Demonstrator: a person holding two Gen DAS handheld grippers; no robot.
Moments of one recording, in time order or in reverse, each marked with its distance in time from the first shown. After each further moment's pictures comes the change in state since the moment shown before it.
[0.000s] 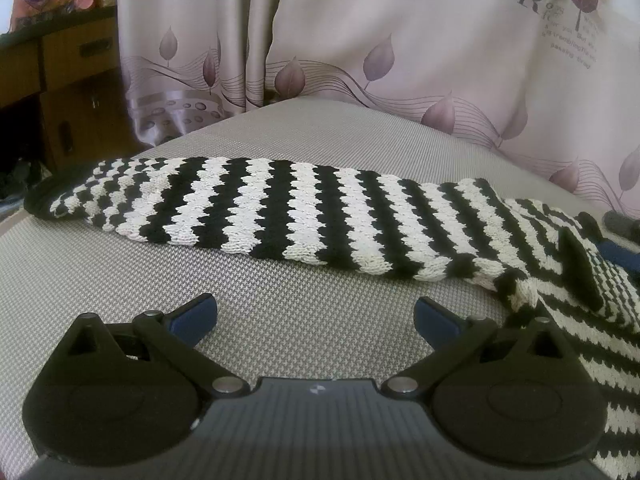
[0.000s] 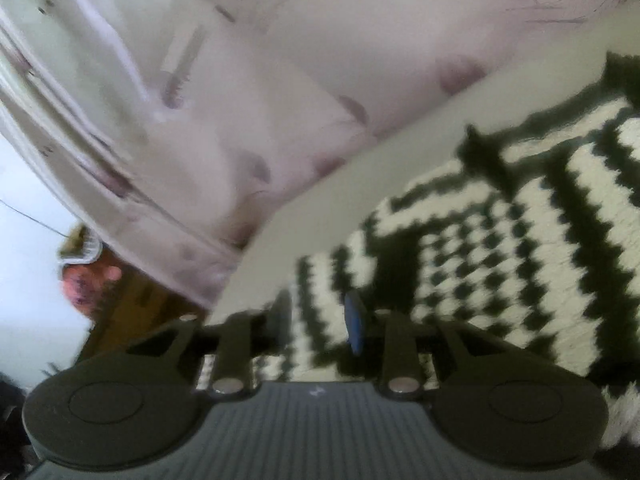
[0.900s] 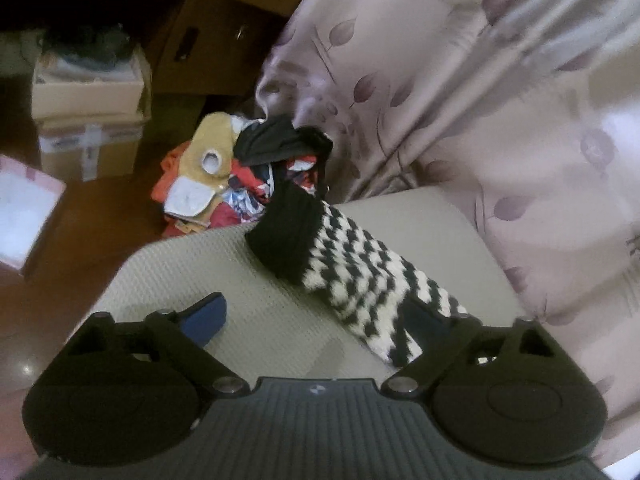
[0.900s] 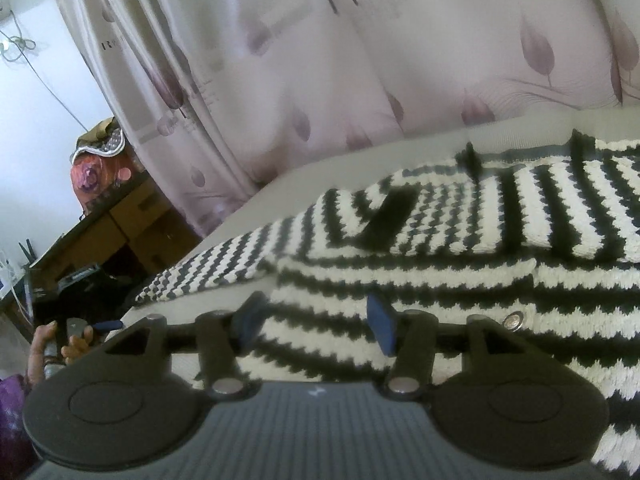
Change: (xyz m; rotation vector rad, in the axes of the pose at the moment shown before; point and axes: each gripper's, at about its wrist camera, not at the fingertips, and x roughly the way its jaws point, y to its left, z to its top) left arm 0.013 0.227 0.050 -0.592 0.019 -0.098; right arm -0.116 0.048 -0.078 -0.344 0.044 -0.074
